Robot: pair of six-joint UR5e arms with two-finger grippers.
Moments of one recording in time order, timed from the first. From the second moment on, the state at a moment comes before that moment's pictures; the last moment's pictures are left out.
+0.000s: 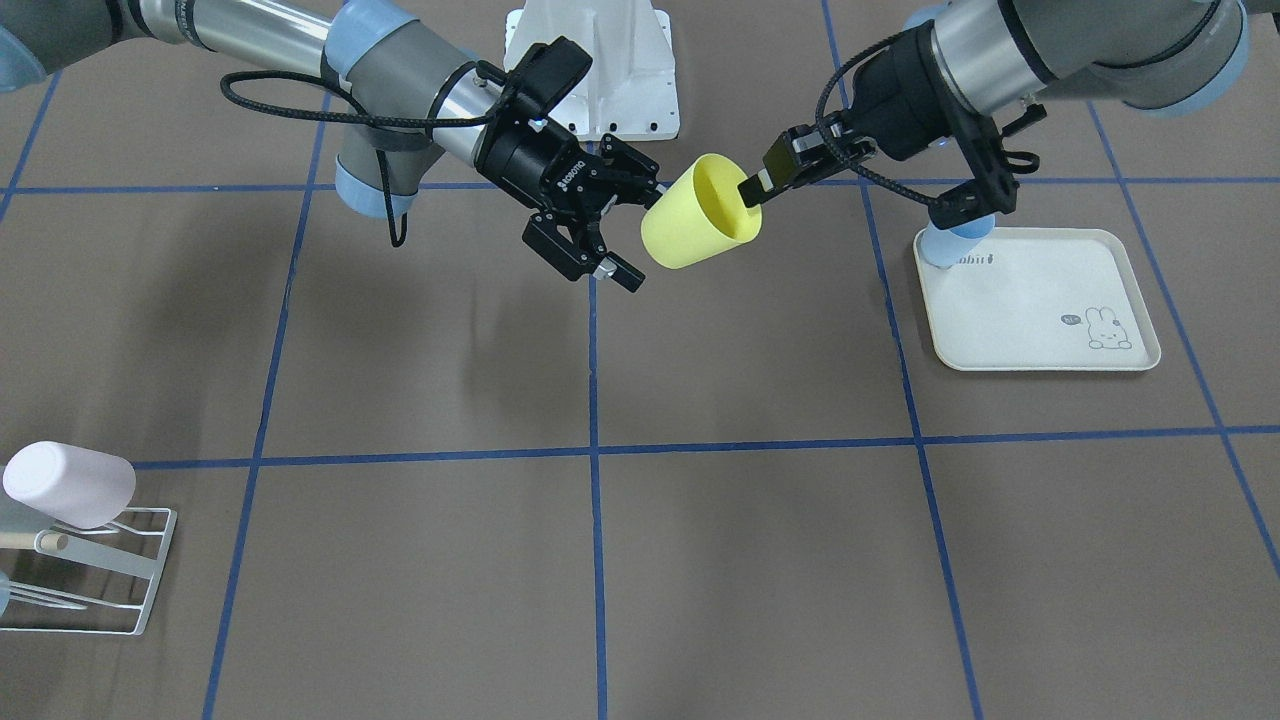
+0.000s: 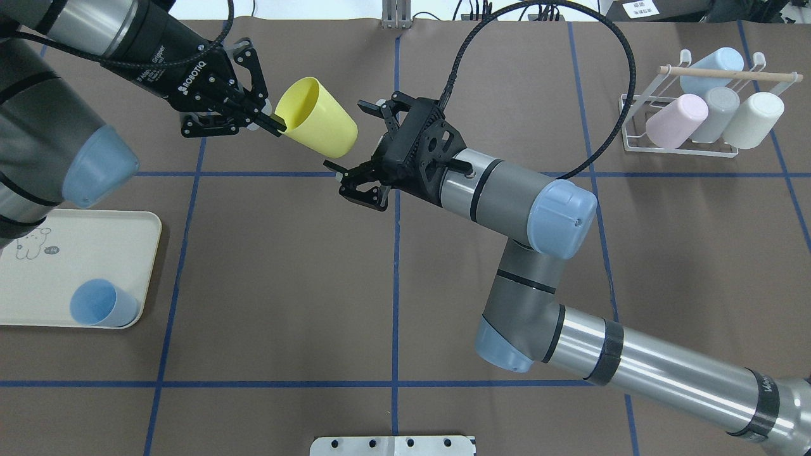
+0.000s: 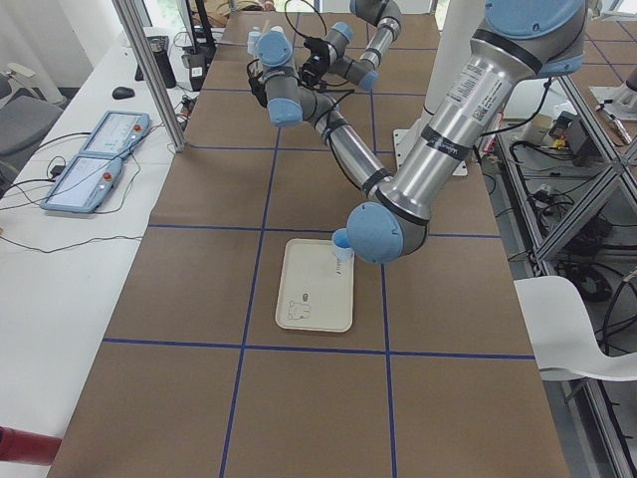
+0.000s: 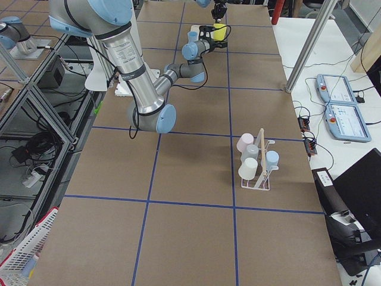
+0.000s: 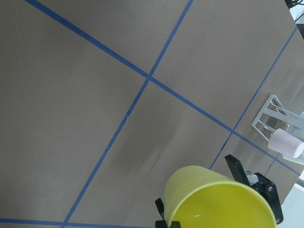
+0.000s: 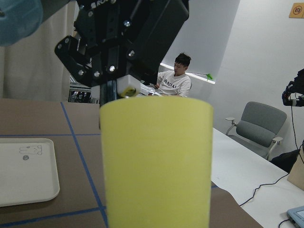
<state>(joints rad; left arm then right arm) -0.98 -2.15 -1.79 -2.14 -2.59 -1.91 0.49 -0.91 1.52 -0.24 1.46 0.14</state>
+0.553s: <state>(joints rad) -0.97 -2.17 -1.78 -2.14 -2.58 -1.91 0.49 -0.90 1.53 -0.24 1.45 0.12</state>
